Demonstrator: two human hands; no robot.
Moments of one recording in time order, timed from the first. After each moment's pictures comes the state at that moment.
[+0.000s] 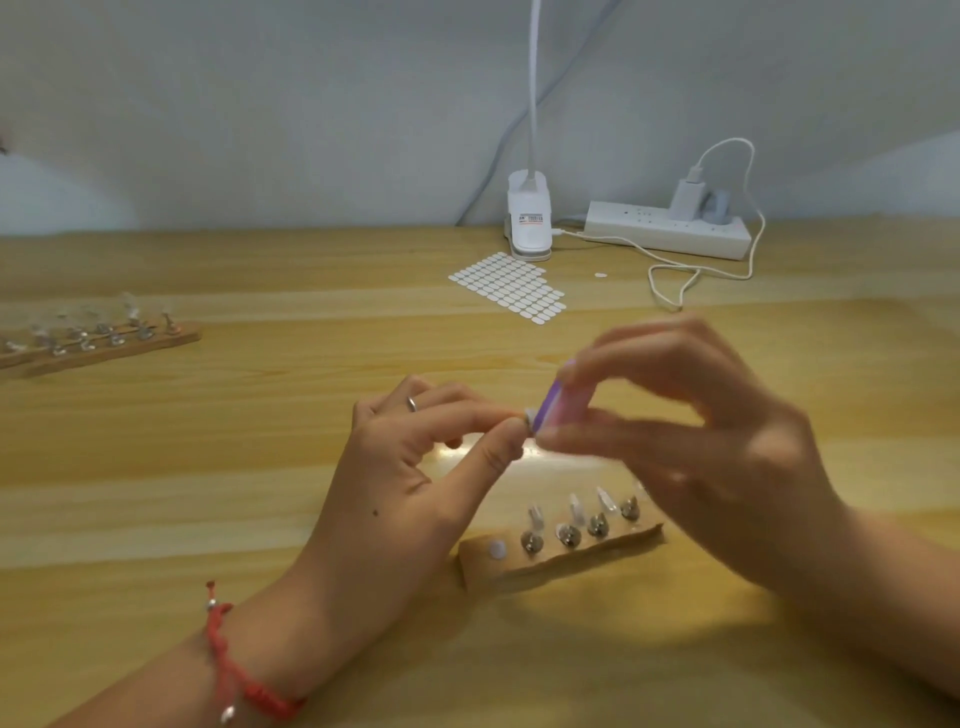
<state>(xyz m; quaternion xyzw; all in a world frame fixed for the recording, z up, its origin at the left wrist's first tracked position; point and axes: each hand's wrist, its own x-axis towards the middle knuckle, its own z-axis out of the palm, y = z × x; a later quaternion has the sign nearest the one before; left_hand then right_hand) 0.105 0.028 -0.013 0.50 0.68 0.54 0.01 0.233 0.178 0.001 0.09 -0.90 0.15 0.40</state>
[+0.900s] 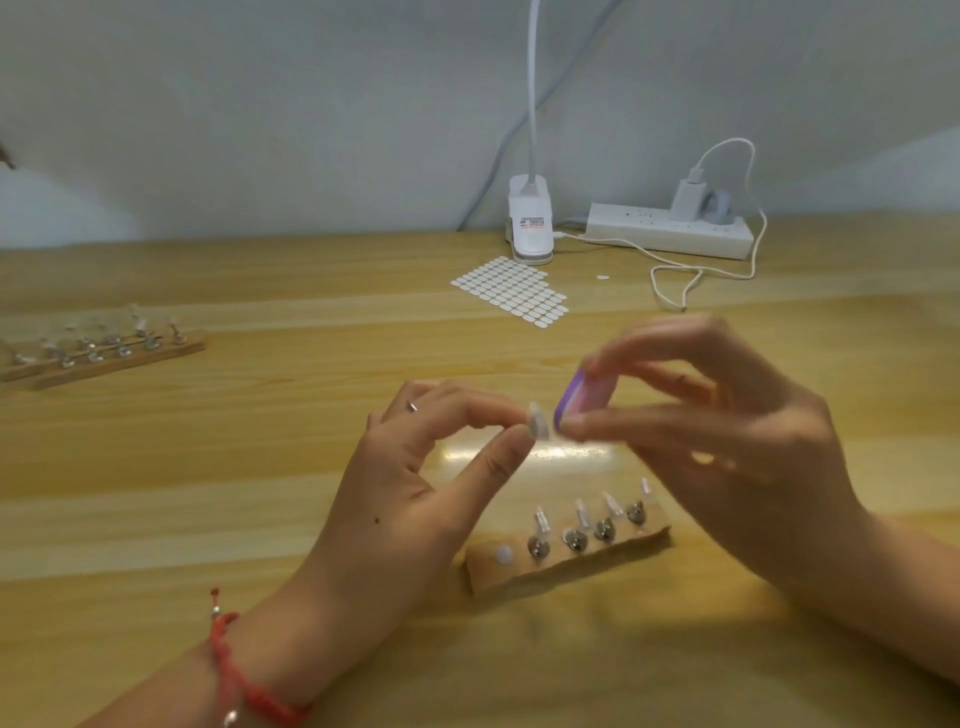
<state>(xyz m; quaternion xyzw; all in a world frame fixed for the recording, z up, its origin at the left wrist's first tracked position) 0.104 0.027 -0.013 0.49 0.66 0.57 0.03 0.233 0.188 -0.006 0.11 -0.87 0.21 0.43</state>
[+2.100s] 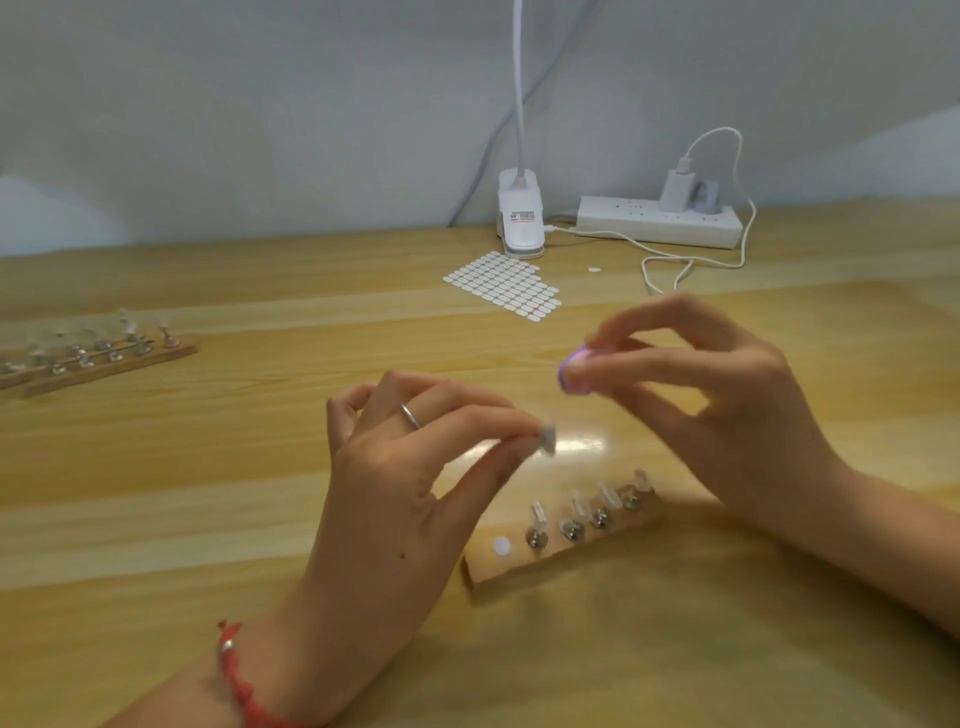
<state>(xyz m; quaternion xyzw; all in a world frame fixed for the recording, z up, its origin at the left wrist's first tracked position) 0.108 0.023 -0.013 0.55 0.68 0.45 -0.15 0.228 0.203 -0.002 0.05 -0.88 0.23 0.41</state>
